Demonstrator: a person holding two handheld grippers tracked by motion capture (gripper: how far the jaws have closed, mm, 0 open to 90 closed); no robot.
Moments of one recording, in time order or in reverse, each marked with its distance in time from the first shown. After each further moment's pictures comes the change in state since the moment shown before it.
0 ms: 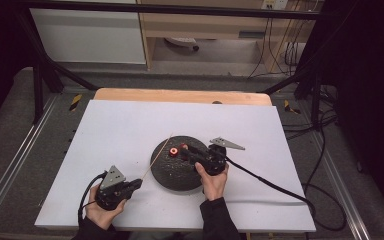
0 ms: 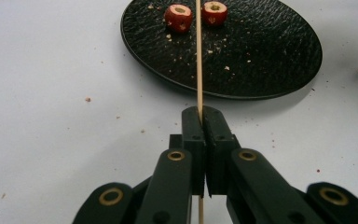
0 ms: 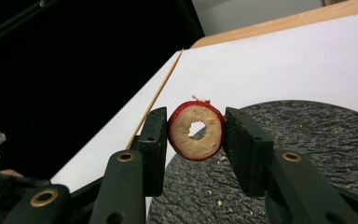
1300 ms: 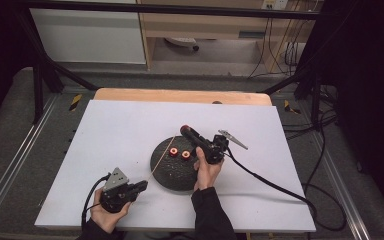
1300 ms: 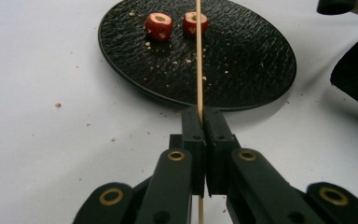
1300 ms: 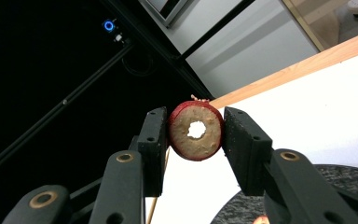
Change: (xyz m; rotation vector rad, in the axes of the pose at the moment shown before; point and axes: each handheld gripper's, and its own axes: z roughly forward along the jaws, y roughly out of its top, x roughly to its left) left arm -0.013 0.000 0.005 -0.032 -0.048 -0.043; right arm -0.012 0.014 0.018 -0.291 0.034 0.208
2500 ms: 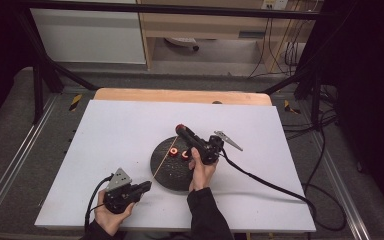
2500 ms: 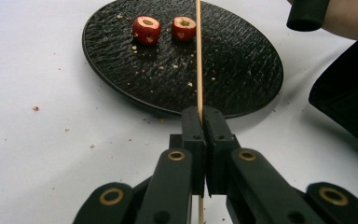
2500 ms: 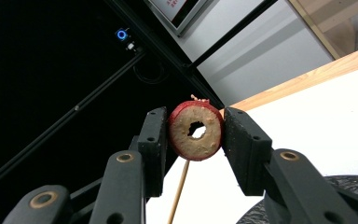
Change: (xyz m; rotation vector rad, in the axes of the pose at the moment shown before) left arm -0.007 0.001 0.005 -0.019 -0.020 -0.035; right arm 0.004 -0.010 0.009 -0.039 0.049 0.004
